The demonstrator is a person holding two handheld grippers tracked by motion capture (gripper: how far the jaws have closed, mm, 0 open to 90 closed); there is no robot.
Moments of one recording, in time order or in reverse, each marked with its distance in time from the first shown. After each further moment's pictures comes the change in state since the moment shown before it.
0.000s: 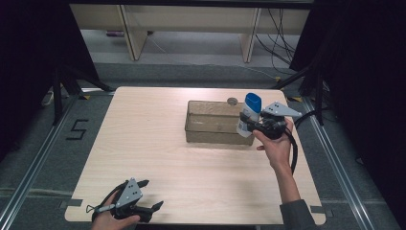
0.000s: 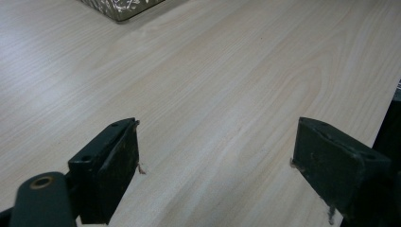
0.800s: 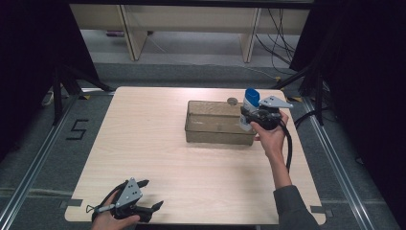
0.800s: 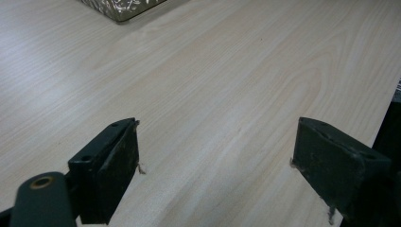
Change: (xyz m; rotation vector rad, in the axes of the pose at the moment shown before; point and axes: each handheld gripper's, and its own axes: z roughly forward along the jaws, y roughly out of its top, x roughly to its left) left arm 0.000 0.000 0.000 0.001 0.009 0.001; right arm -0.024 -0.007 0.039 0.055 -0.091 0.019
